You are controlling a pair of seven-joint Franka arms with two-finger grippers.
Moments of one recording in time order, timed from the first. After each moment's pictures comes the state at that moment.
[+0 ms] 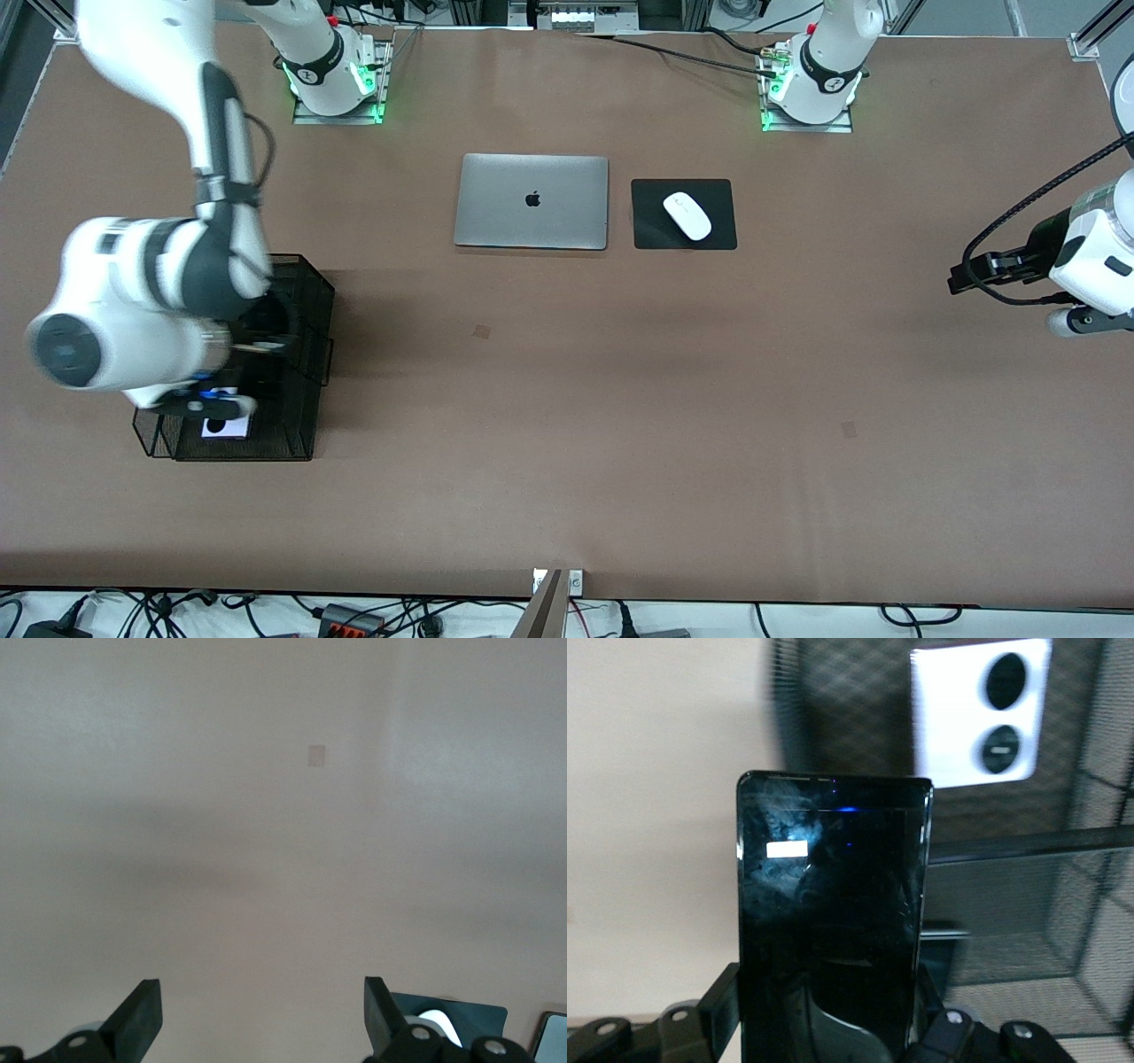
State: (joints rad) left arm 0.07 0.17 -0.05 -1.55 0.01 1.63 -0.15; right arm 0.45 0.66 -0.57 -1.33 0.30 1.58 -0.05
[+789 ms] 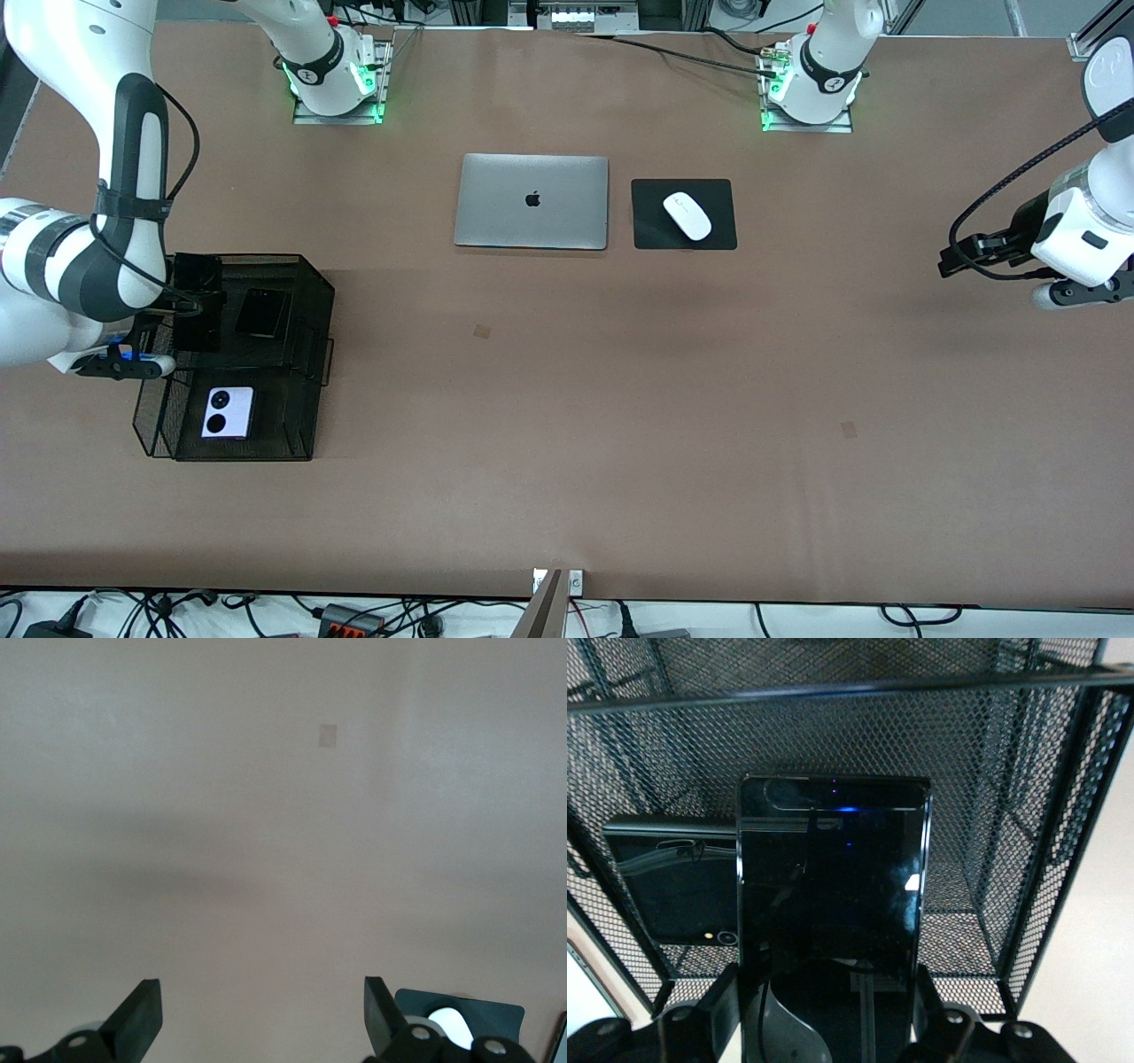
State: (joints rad) left arm 0.08 0.06 -0.05 -1.75 0.01 1.73 -0.15; right arm 0.44 0.62 -0.70 -1.52 0.30 1.52 -0.28
